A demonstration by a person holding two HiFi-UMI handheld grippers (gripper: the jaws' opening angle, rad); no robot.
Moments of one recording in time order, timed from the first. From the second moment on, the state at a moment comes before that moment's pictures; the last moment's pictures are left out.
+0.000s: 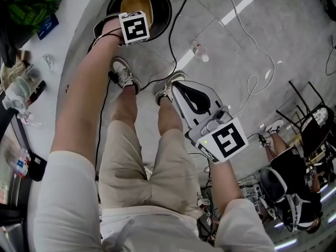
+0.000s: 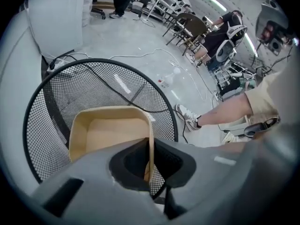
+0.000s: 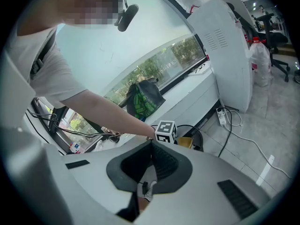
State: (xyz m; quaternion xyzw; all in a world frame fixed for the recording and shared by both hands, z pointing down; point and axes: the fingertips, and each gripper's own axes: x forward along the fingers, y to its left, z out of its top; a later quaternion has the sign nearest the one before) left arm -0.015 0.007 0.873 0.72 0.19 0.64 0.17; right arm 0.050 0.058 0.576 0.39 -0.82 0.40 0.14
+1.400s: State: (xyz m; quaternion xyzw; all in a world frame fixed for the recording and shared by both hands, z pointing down) left arm -0.012 0.023 0.988 0.65 0.28 0.69 0.15; right arm 0.071 0.086 0.665 0.45 -0.78 0.41 0.12
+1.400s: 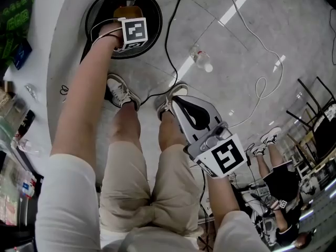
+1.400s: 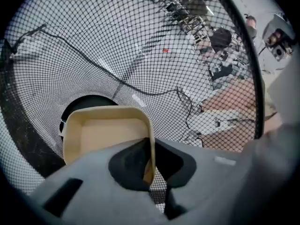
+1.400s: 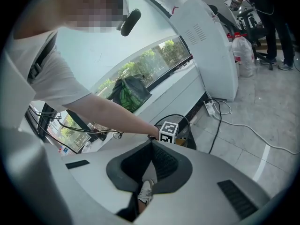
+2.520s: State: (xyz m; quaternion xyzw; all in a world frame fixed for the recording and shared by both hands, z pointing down) left arm -0.009 -0.019 0.815 0.75 0.09 0.63 0.15; right arm 0.048 0.072 0.527 0.43 -0.81 0.37 0.12
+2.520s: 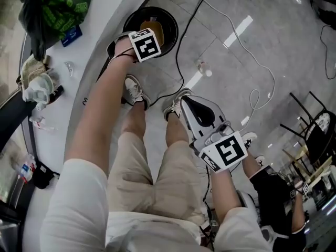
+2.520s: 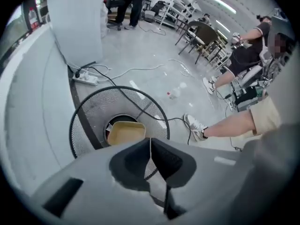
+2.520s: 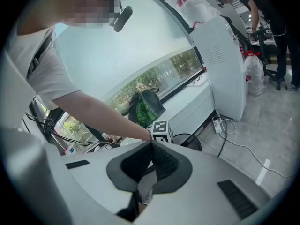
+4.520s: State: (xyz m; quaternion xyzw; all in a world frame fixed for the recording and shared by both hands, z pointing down) left arm -0.092 -0.072 0.152 0.91 -0.38 0.12 0.10; right arm 0.032 0.009 0.112 0.48 -0.86 0.14 0.08
